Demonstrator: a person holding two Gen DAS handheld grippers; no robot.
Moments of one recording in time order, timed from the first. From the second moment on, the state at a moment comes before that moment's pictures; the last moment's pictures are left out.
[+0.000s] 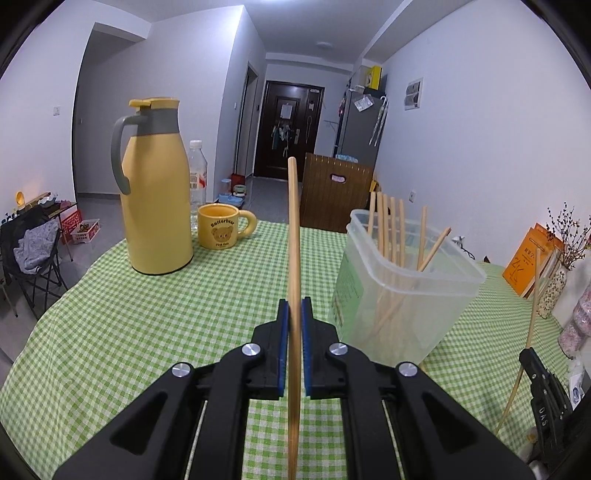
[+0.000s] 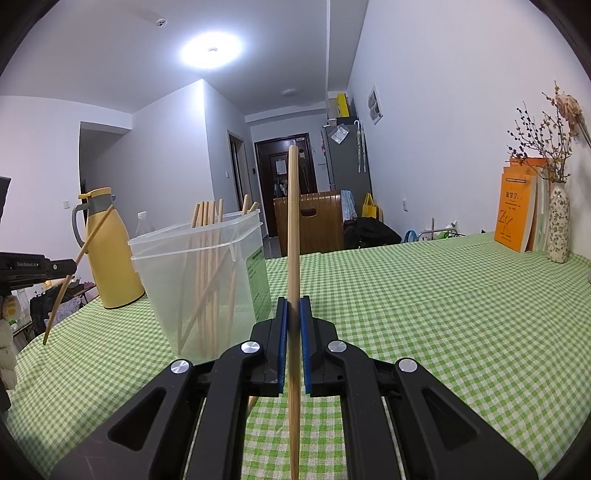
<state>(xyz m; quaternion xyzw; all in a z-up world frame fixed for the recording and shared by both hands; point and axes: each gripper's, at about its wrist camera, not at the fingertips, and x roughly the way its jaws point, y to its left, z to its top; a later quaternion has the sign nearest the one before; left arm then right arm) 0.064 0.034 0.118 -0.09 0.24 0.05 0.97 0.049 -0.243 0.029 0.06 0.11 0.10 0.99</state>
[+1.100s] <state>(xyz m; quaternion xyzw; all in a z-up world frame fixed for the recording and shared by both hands) 0.050 -0.027 0.183 -0.08 0.16 0.00 0.98 0.029 -0.236 0.126 0.07 0.01 0.12 0.99</state>
